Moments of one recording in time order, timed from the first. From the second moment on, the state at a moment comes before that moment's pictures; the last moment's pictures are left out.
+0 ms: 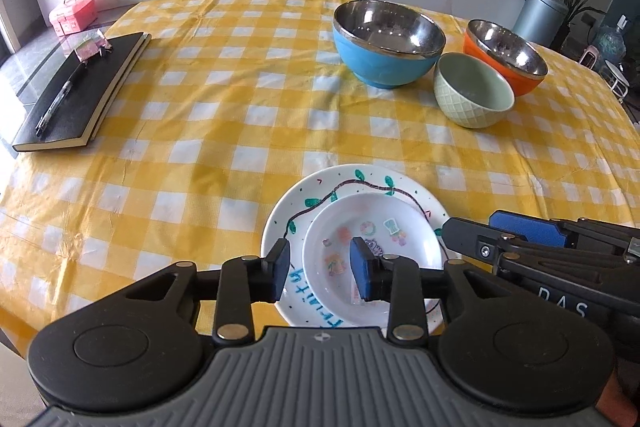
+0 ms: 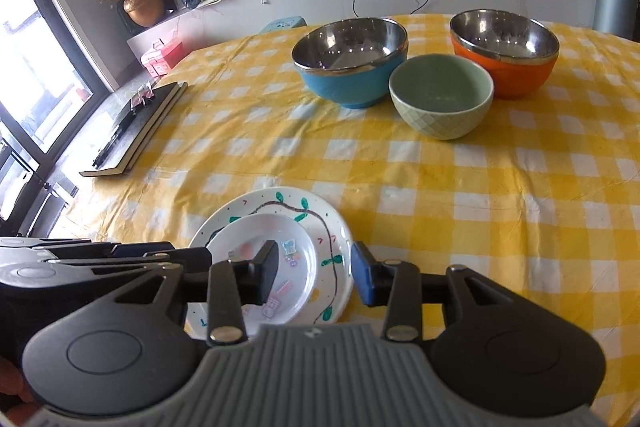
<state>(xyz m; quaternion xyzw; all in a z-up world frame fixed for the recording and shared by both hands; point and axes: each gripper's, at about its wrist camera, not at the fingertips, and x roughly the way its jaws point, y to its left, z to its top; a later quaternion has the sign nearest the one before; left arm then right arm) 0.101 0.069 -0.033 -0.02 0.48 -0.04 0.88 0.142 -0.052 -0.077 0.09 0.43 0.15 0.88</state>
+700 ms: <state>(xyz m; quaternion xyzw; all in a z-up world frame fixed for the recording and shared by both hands) 0.145 0.037 -0.005 0.01 0.42 -0.09 0.90 0.164 -0.093 -0.049 0.08 0.34 0.06 0.94</state>
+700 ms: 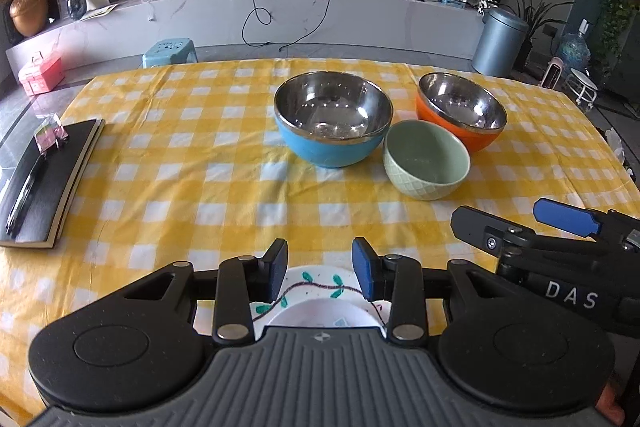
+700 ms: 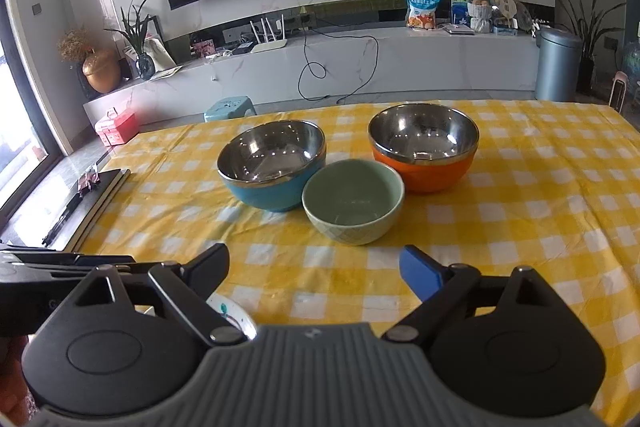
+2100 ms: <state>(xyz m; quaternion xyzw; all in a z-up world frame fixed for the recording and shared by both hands) 0.314 0.046 -0.043 -0.03 0.47 -0.04 0.88 0.370 -0.081 -0.078 0.11 0.46 0.05 0.88</state>
